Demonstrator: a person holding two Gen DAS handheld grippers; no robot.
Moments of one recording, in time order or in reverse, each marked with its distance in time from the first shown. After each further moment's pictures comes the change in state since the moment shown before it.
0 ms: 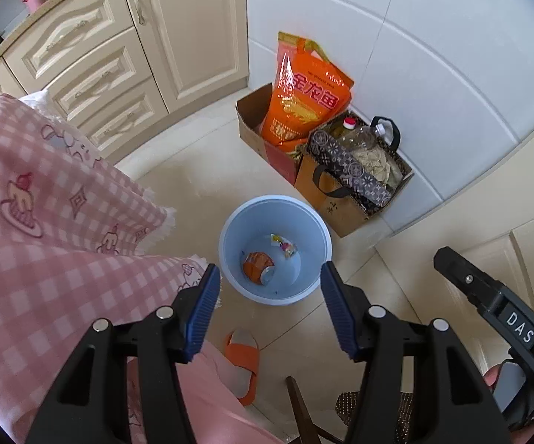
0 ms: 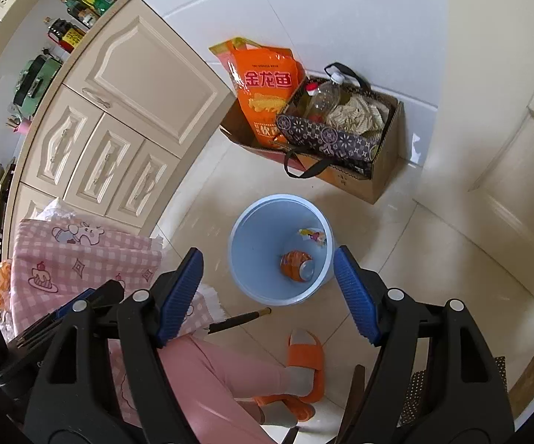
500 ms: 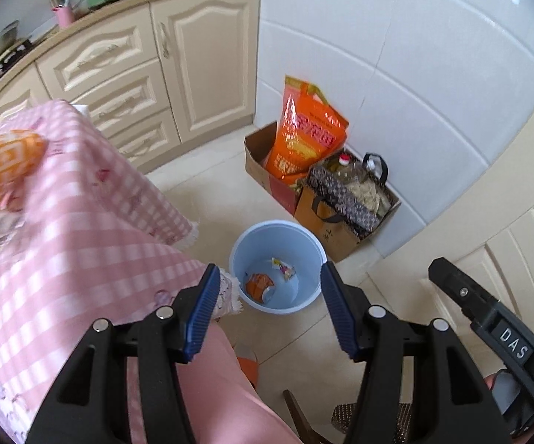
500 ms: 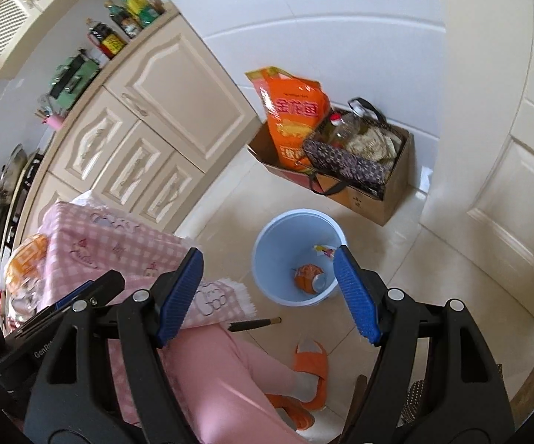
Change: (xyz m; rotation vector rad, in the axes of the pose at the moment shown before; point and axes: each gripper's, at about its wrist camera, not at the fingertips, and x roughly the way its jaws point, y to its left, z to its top) left arm -0.086 0.028 -0.037 -0.040 -0.162 -0.023; right arm -0.067 0.046 -0.037 -0.099 -0.122 0.055
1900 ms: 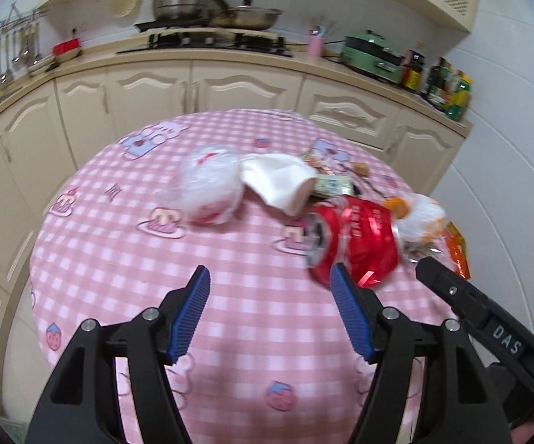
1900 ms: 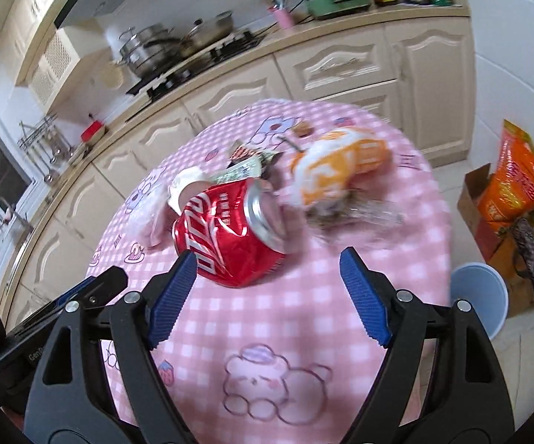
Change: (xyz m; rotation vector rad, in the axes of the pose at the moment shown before) left arm -0.192 0.287 -0.124 -0.617 -0.295 0.342; right arm 0.011 0.337 -0.113 -0.632 0.161 0.456
